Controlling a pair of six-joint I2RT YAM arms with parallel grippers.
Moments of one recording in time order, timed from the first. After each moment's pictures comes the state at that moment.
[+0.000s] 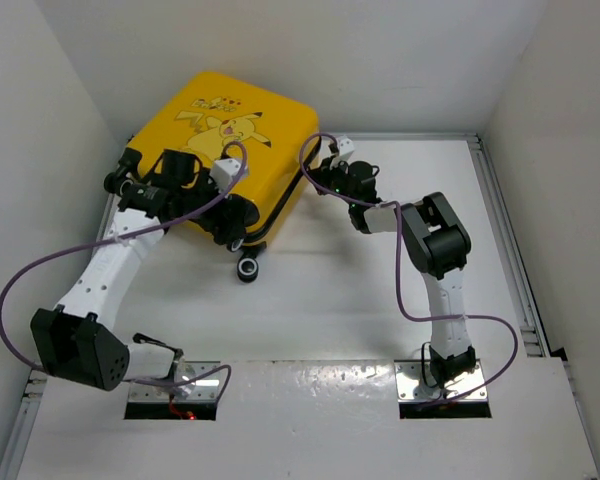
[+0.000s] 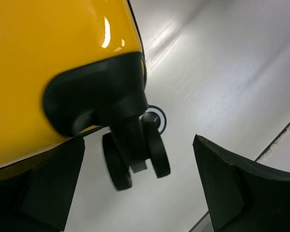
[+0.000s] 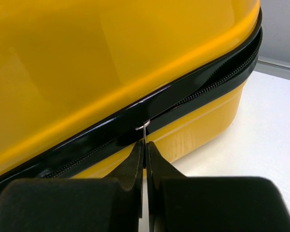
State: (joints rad) left arm -0.21 1.30 1.28 -0.82 0.45 0.38; right arm 0.39 2.23 1.24 0.91 -0.27 0.20
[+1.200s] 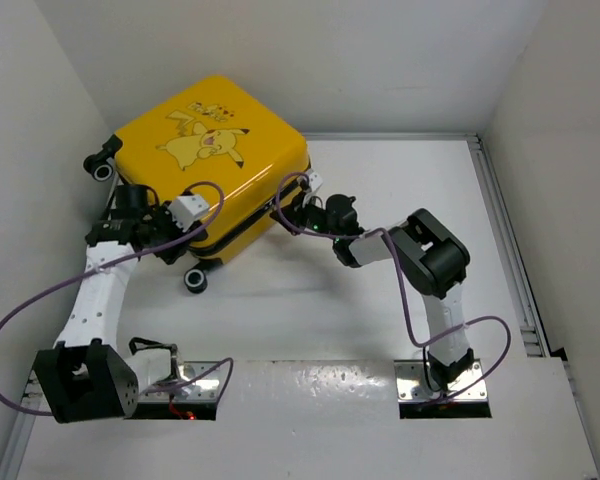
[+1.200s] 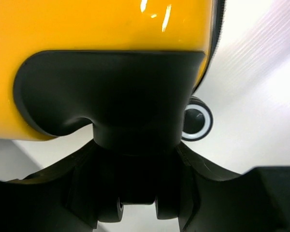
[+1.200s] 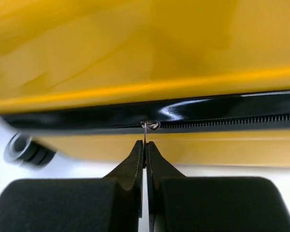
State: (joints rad) left arm 0.06 1.14 0.99 -0.80 0.29 0.77; right arm 0.59 2.11 1.00 1.06 -0.37 0.28
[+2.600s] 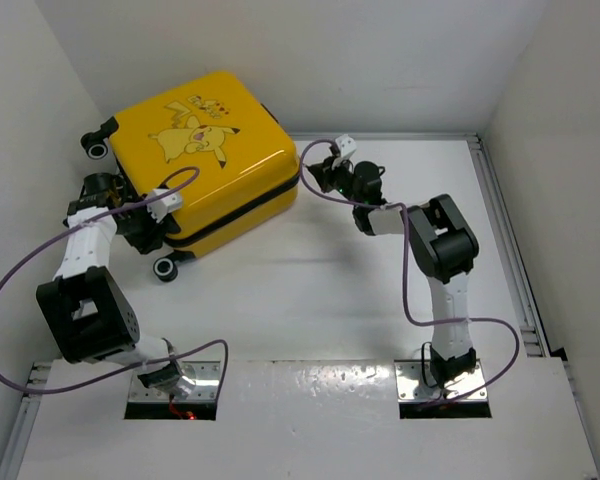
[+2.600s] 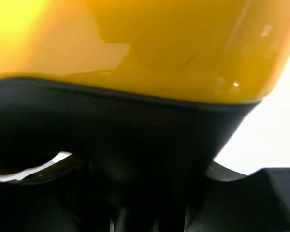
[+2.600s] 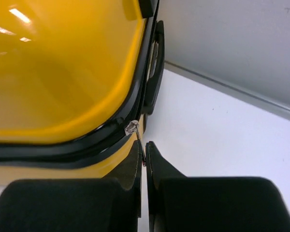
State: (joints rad) left arm 0.38 1.48 1.13 -0.82 0.42 1.15; right arm 0.38 2.13 1.14 0.98 -0.27 0.07
